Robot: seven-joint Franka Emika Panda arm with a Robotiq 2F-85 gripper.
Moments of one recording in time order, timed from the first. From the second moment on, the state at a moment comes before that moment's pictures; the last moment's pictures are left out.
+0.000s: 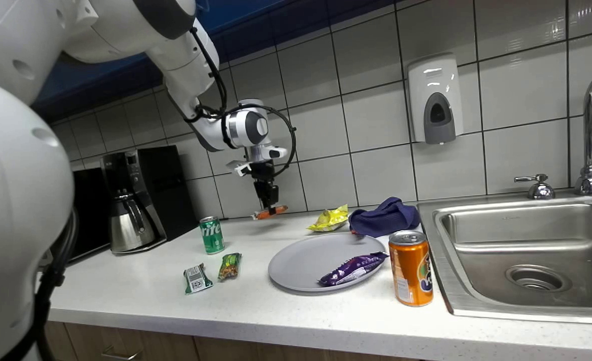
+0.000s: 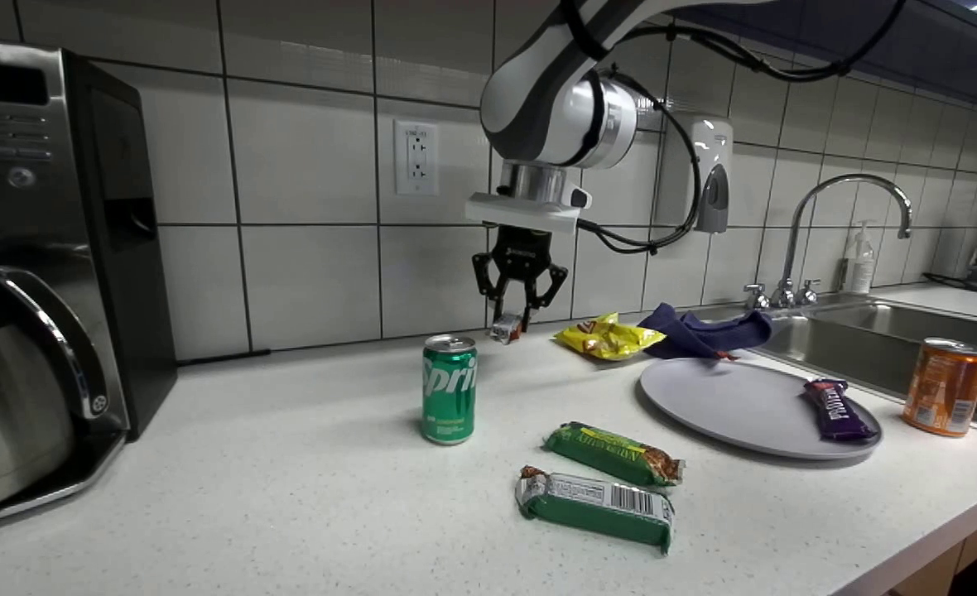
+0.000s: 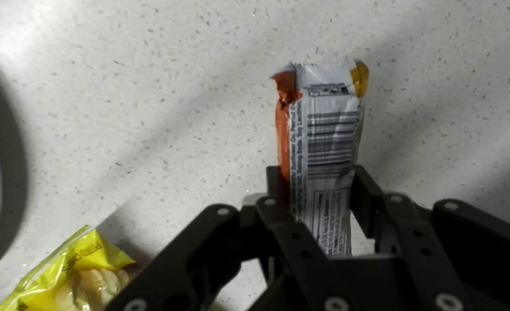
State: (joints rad) arm 0.19 0.65 -0.04 -1.53 0.11 2.27 0.74
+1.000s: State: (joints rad) arm 0.17 0.39 -0.07 -1.88 0.10 2.31 0.73
